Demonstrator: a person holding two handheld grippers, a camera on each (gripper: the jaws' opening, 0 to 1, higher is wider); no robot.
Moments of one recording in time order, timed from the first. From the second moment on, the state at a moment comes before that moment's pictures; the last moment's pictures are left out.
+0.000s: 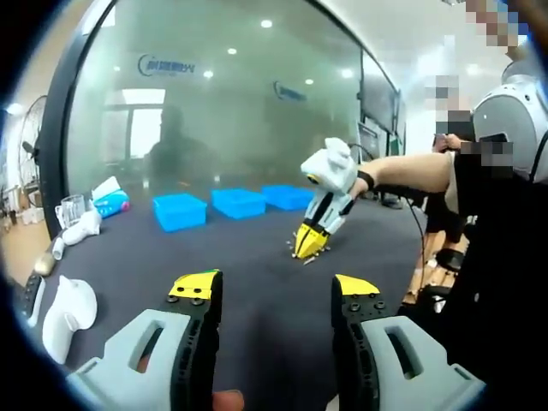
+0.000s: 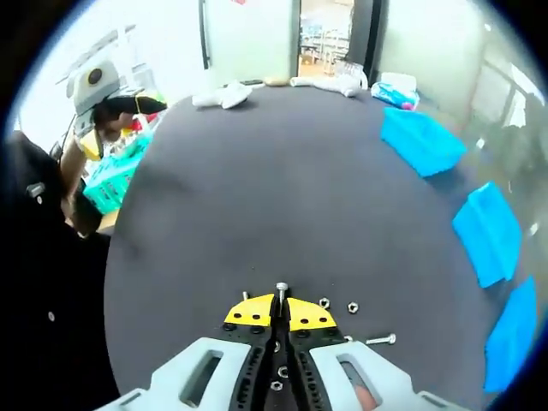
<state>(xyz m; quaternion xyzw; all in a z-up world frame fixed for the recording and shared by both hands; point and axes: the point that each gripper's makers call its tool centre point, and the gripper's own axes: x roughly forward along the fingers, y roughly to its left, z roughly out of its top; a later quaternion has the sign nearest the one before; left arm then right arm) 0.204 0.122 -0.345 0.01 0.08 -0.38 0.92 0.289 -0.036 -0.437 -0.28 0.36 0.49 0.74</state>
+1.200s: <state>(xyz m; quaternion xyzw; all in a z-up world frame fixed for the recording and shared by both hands) 0.210 0.115 -0.332 0.02 0.07 -0.38 0.92 0.232 -0.154 -0.315 -0.07 0.06 0.33 0.94</state>
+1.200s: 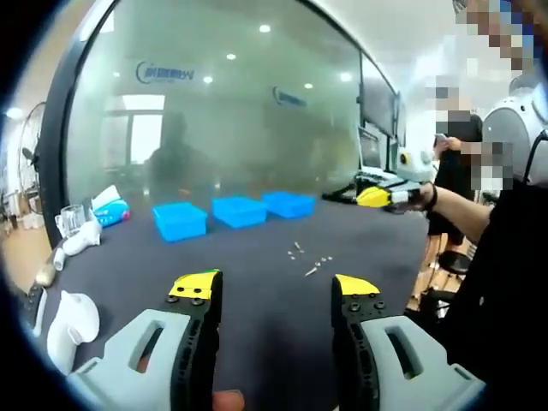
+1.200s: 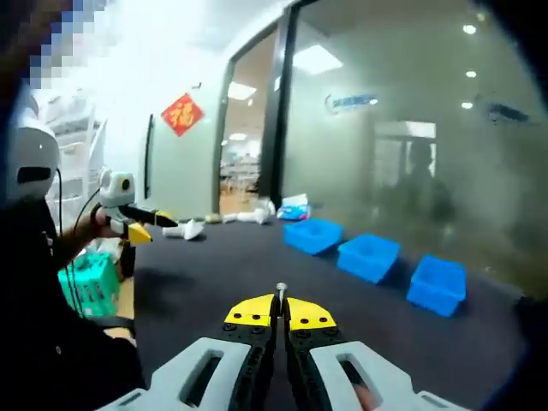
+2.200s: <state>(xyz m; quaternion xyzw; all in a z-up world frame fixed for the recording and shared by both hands) 0.207 0.110 -0.329 0.02 0.07 -0.38 0.92 0.292 -0.266 -0.280 -0.06 -0.02 0.14 0.99</state>
